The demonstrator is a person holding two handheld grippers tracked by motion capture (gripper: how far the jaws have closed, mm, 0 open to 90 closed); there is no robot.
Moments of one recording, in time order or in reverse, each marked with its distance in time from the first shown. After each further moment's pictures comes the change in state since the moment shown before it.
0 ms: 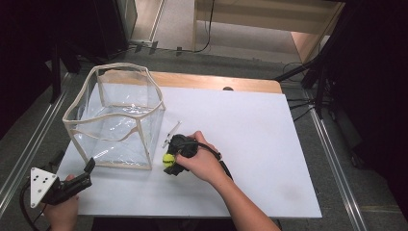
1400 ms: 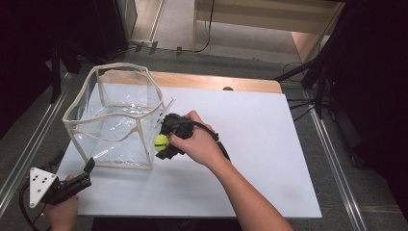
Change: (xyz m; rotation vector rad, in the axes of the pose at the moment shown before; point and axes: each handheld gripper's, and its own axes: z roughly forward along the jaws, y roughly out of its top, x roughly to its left) left arm 0.001 0.000 0.000 -0.001 0.001 -0.004; right arm -0.005 0.045 -0.057 -0.046 0.030 -0.049
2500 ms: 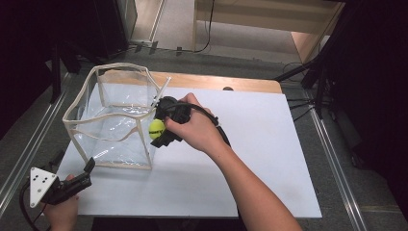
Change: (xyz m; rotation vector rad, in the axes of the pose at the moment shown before) left arm 0.000 0.000 0.000 0.000 0.001 0.000; right arm 0.001 0.034 -0.045 -0.004 0.001 -0.040
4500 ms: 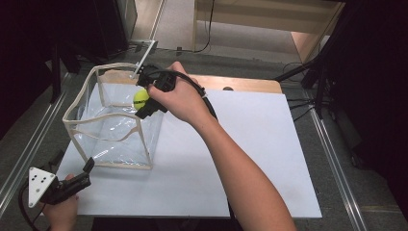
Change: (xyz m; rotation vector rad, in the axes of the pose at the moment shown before) left arm 0.001 0.000 0.000 -0.001 -0.002 -0.015; right arm -0.029 0.064 -0.031 -0.040 -0.054 -0.010
